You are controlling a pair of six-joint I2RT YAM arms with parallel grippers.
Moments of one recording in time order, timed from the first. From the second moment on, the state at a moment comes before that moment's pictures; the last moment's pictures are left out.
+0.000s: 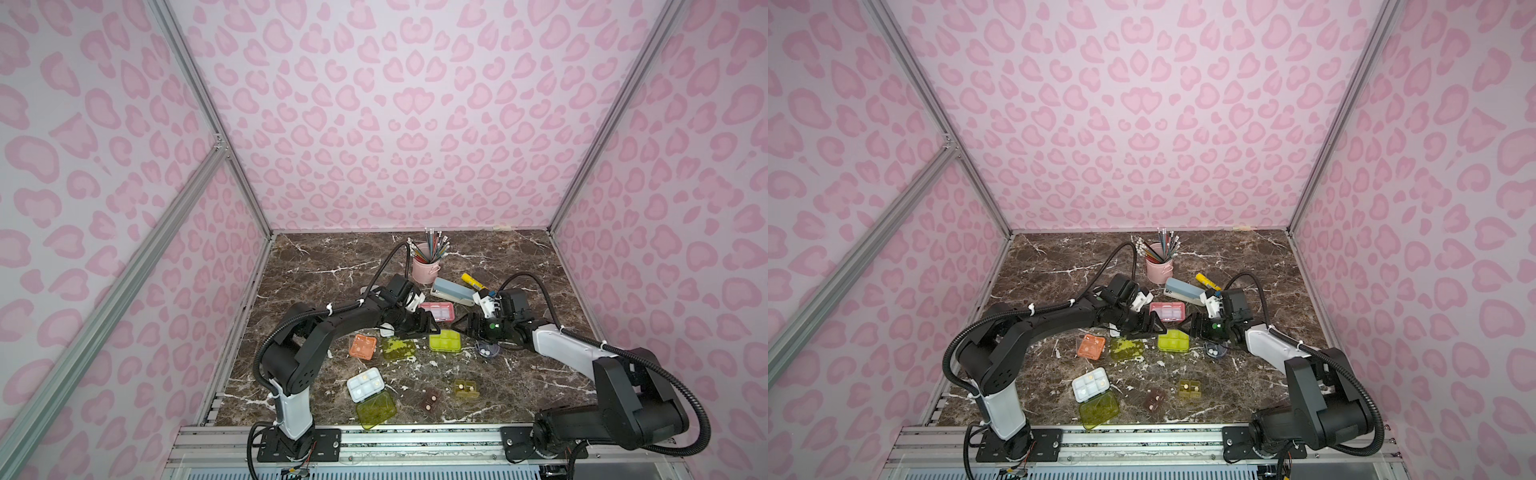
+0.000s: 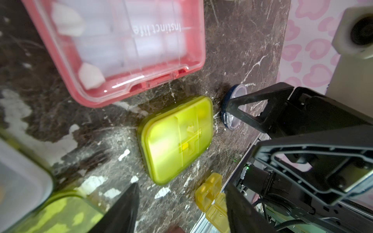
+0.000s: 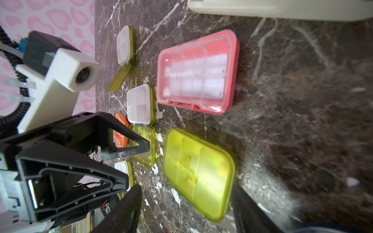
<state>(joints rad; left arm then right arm) -0.69 1.83 1.13 -0.33 0.61 -0.67 0.25 1.39 0.61 -0.14 -0.66 0.52</state>
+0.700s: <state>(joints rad) -0.69 1.42 0.94 -0.50 0.50 -0.61 0.47 1.27 0.62 -0.20 -0.51 0.54</state>
